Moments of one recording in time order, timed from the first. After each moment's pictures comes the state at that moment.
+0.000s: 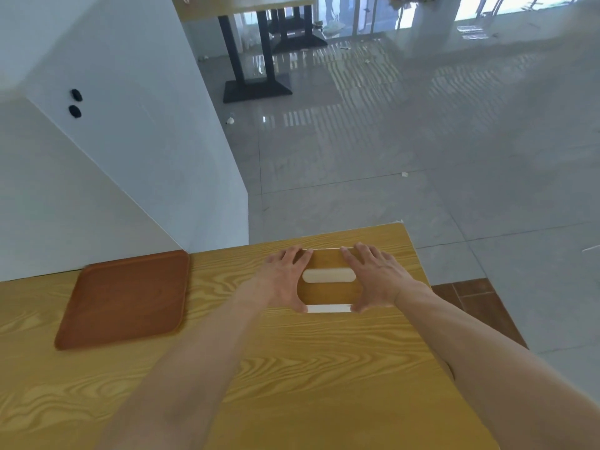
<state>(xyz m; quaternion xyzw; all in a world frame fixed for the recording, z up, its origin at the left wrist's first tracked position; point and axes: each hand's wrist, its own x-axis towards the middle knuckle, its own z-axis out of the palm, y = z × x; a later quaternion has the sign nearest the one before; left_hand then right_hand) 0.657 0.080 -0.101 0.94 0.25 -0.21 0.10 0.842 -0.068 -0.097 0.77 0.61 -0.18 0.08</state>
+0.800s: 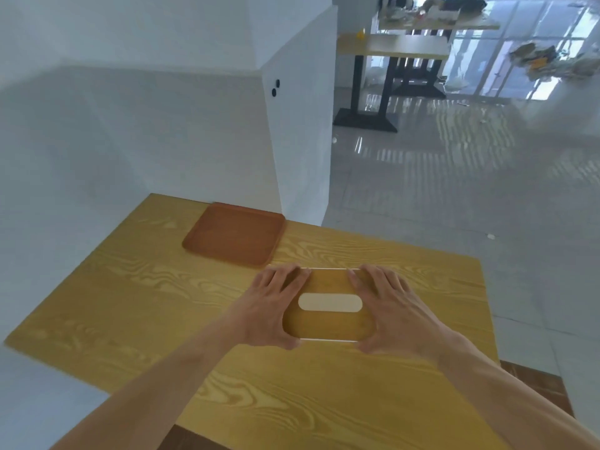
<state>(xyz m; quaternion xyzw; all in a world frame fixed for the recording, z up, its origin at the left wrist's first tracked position) 0.418 -0.063 -0.032 0.93 0.37 0.00 0.07 0.688 -0.148 -0.015 0.60 0.80 -0.06 -0.01</state>
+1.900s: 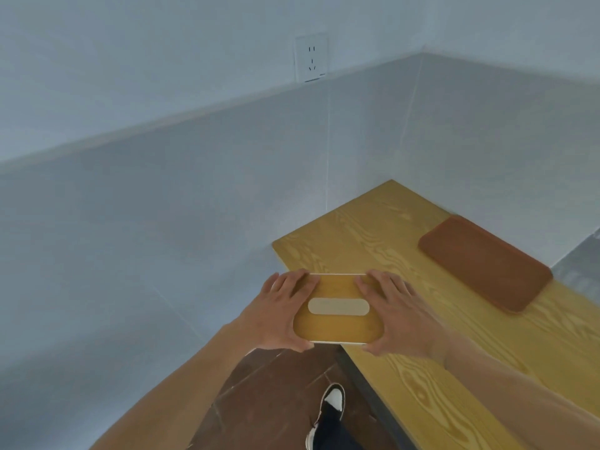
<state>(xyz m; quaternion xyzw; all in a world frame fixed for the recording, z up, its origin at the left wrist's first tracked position) -0.036 -0.193 -0.047 0.75 0.66 0.03 0.05 0.224 -0.083 -0.032 0.32 0.95 -0.07 0.00</state>
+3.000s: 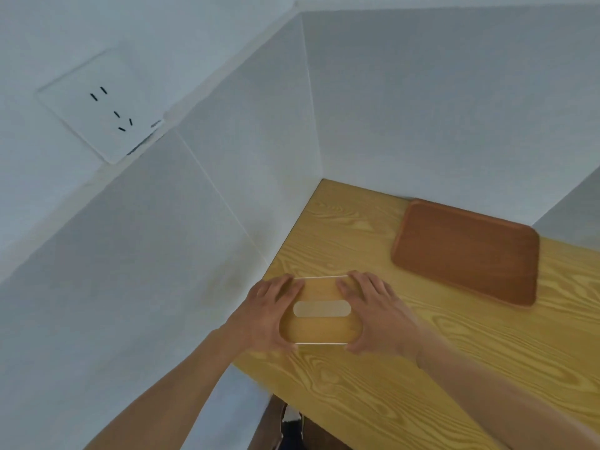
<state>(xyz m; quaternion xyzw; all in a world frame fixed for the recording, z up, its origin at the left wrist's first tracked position) -0.119 0.135 -0.091 0.85 0.50 -0.09 0.14 0.156 0.124 -0.104 0.51 0.85 -0.15 0.00</state>
